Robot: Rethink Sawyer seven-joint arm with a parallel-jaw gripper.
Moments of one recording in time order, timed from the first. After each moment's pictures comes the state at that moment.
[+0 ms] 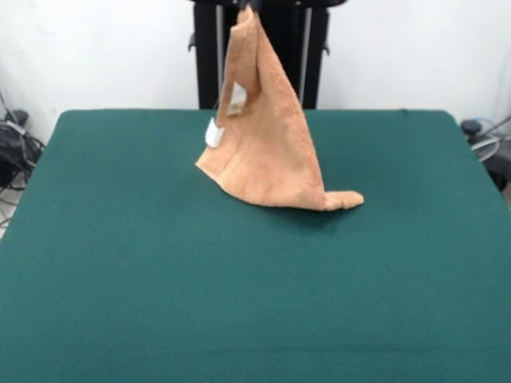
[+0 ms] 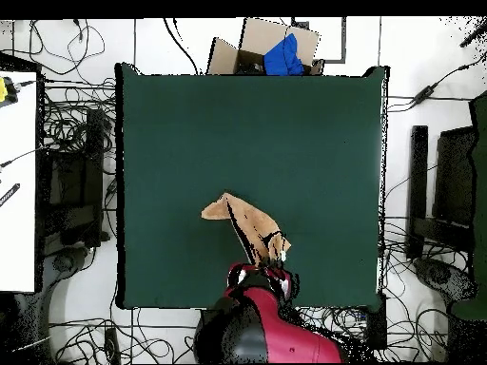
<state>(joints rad) -0.23 -1.24 -0.17 2.26 -0.14 0.27 1.57</state>
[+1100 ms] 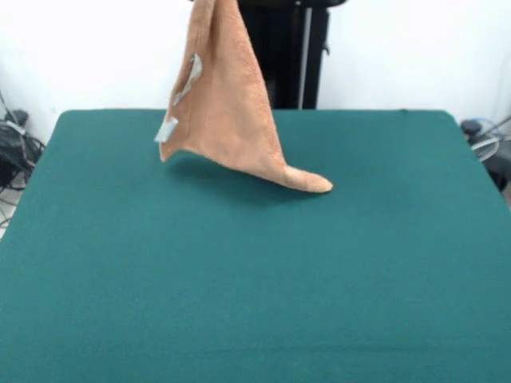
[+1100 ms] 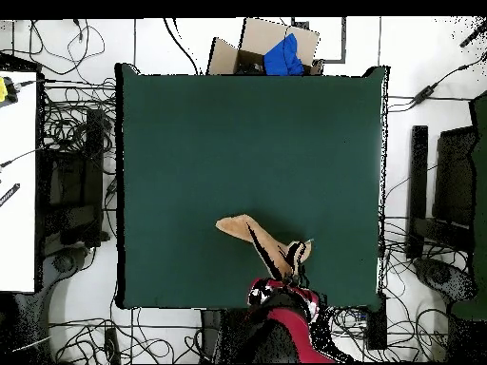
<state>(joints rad) -0.34 -1.40 -0.17 2.28 -0.14 0.43 1.57</state>
